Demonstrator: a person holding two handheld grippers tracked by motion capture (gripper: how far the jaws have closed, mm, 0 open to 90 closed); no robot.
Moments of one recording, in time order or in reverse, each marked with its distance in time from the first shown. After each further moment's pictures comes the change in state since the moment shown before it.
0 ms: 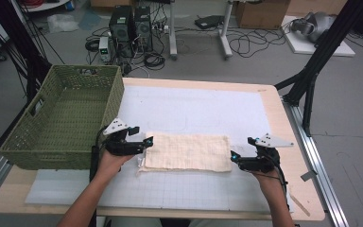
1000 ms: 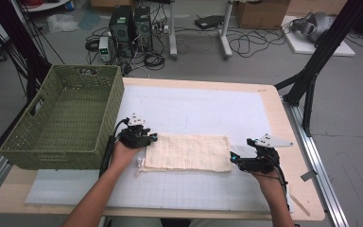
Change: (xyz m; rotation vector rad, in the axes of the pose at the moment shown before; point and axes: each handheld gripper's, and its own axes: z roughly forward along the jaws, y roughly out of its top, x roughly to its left) left arm 0.011 -0.004 0.056 0.240 0.097 0.089; right arm 0.000 -0.001 0.001 0.015 0.018 0.015
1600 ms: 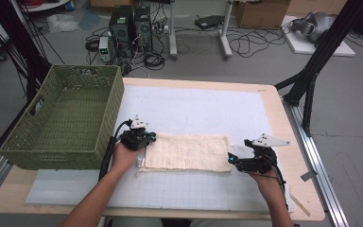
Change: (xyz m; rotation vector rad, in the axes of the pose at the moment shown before) left arm -0.007 -0.002 -0.002 0.014 -0.015 0.037; right arm 0.003 0.001 0.006 0.026 0.023 0.001
